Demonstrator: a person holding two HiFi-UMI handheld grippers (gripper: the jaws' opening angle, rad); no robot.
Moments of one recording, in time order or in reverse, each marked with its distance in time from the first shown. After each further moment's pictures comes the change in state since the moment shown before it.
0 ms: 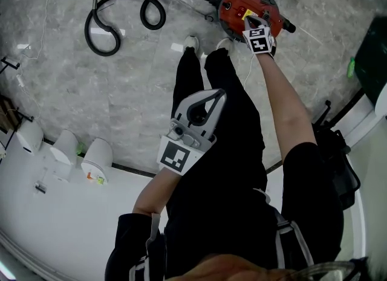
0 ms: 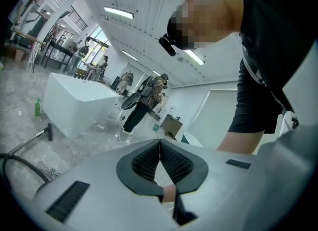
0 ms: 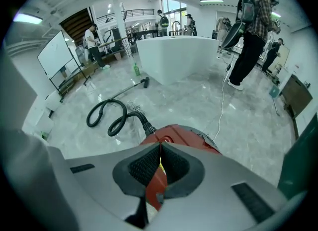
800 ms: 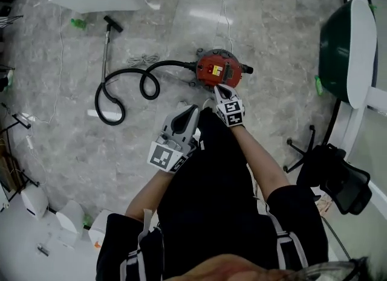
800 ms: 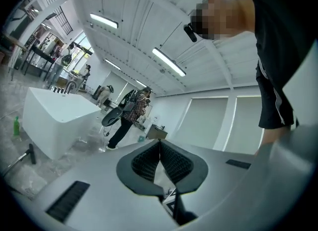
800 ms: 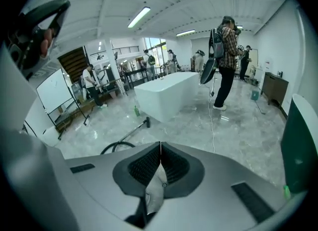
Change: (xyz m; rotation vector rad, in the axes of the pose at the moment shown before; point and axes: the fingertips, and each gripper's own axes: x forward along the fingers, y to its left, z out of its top) left arm -0.039 -0.051 0.109 0.074 -0.125 -0.165; right arm -0.256 0.095 0.082 0.217 -0.363 -0.044
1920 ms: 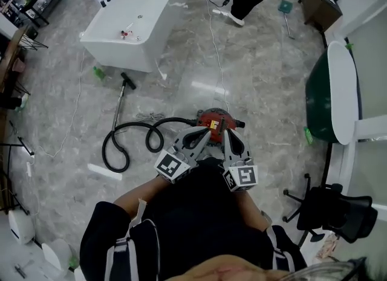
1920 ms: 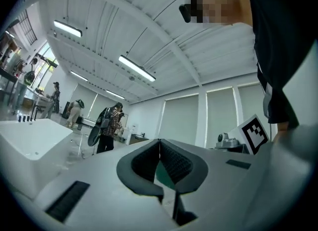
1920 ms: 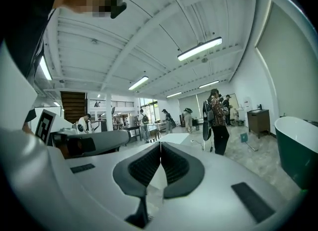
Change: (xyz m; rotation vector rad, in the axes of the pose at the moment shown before) left arm -0.002 -0.081 0.076 0.259 -0.045 -0.274; right arm -0.269 0.087 0.211 0.052 -0.708 -0.114
